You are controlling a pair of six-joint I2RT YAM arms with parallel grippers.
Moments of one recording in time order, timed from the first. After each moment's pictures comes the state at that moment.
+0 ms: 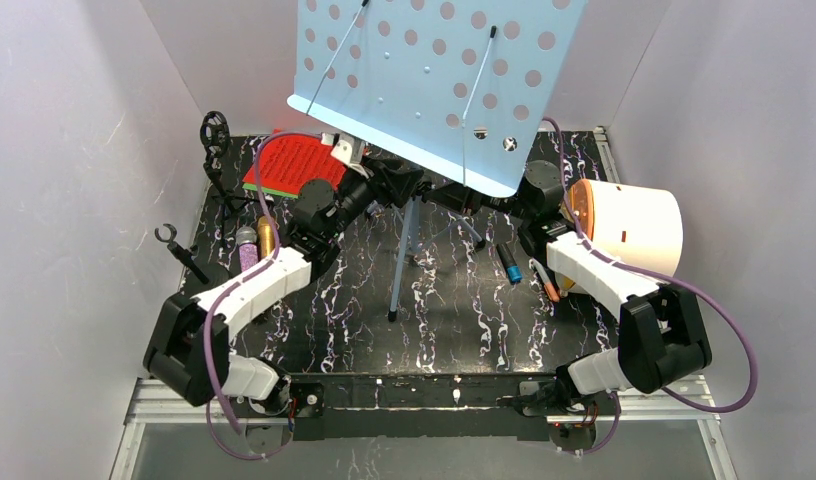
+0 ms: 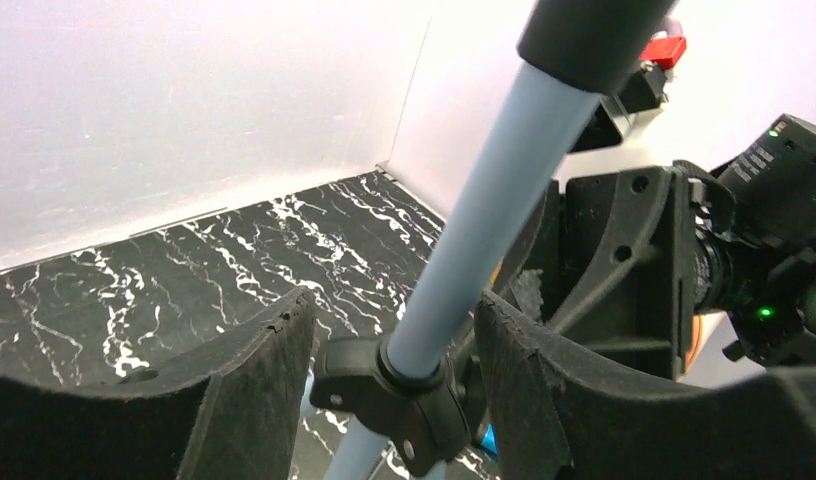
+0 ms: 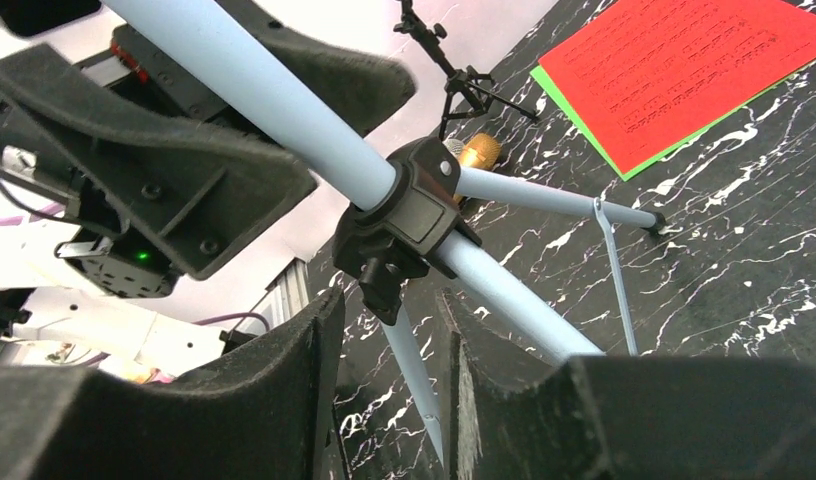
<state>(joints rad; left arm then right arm) -0.58 1.33 0.88 0.66 0.20 -0.36 0.44 1.40 0.90 0.57 -0.74 0.75</state>
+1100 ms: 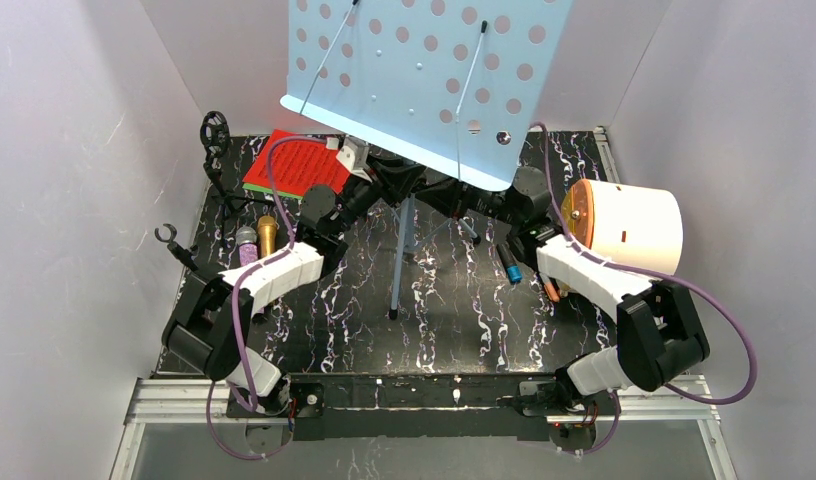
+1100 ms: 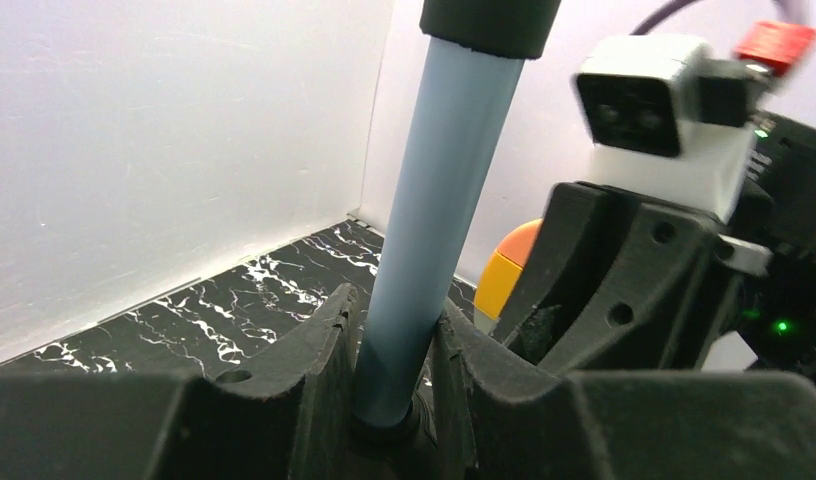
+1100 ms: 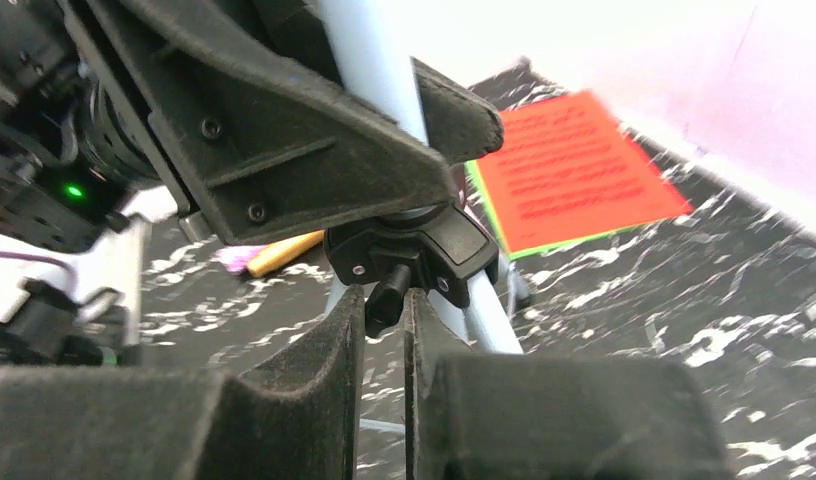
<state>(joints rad) -0.55 1.50 0.87 1.00 0.34 -0.36 0.52 1.42 0.92 0.59 -0.67 0.35</state>
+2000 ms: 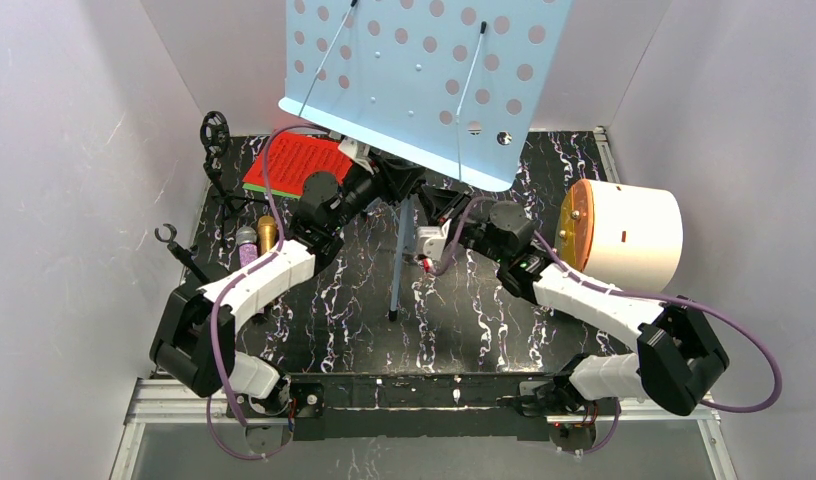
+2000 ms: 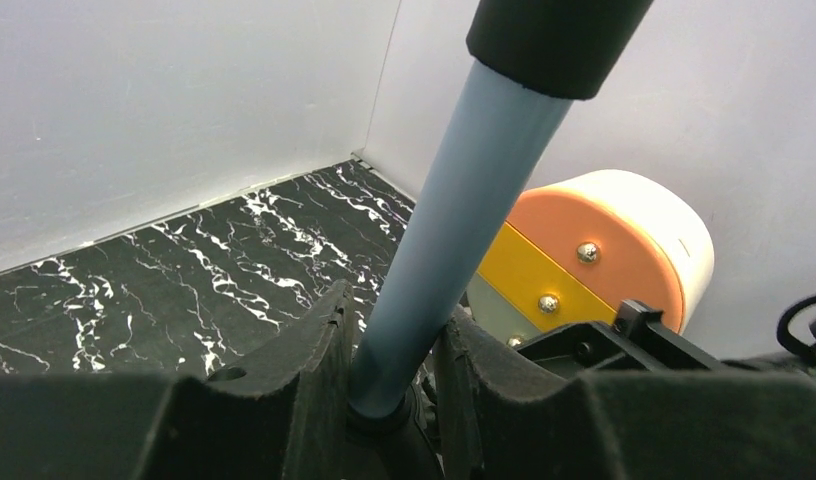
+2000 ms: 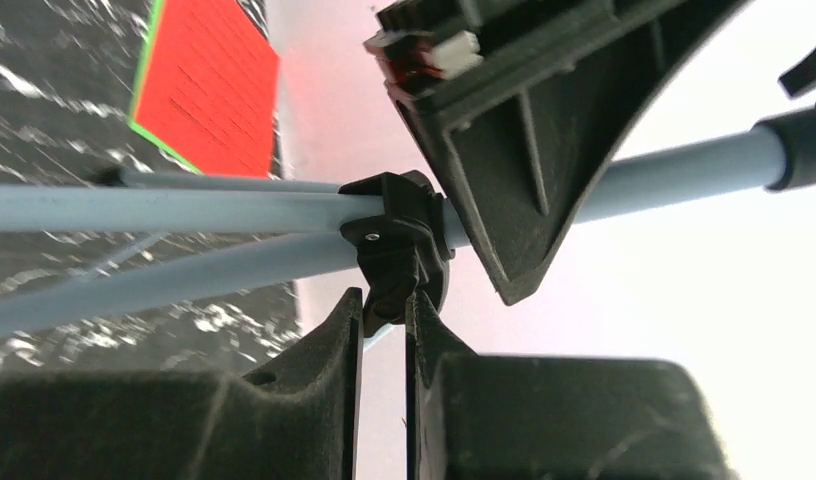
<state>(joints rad) -0.55 1.42 0.93 0.68 0.29 -0.38 0.74 1.29 0.77 0.54 -0.35 -1.16</state>
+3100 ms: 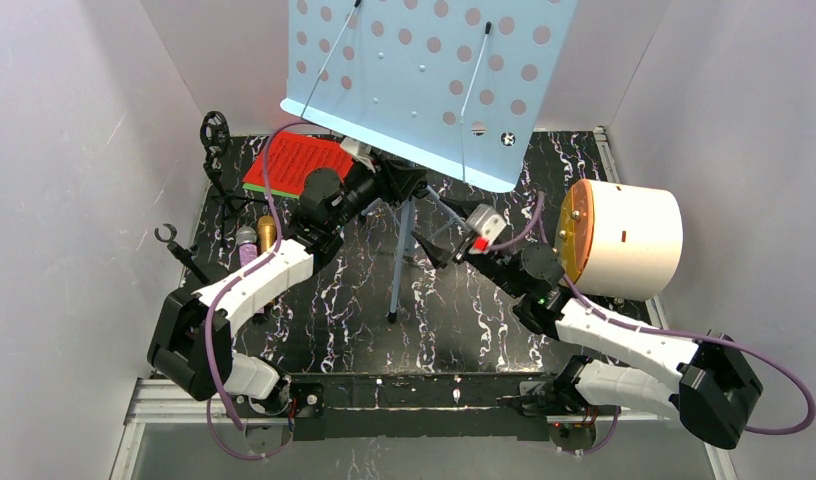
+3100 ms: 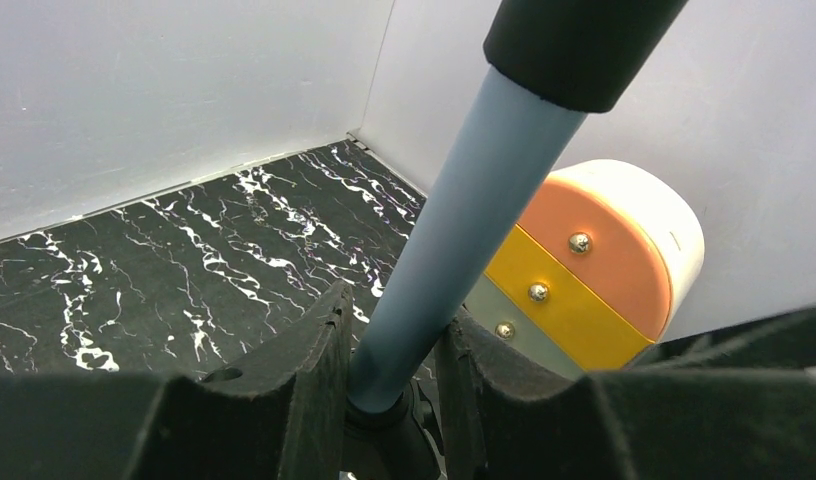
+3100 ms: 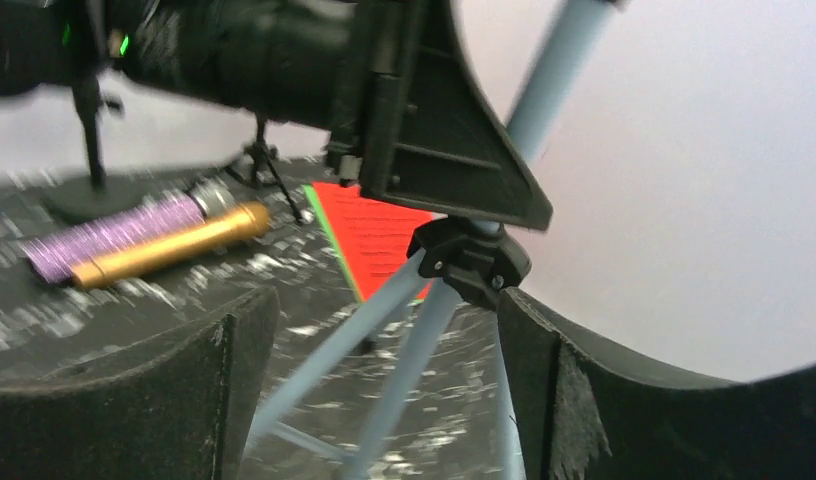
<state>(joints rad) -0.56 1.40 0.97 0.56 0.28 -0.39 0.89 1.05 0.57 0.76 -0.11 -0.37</state>
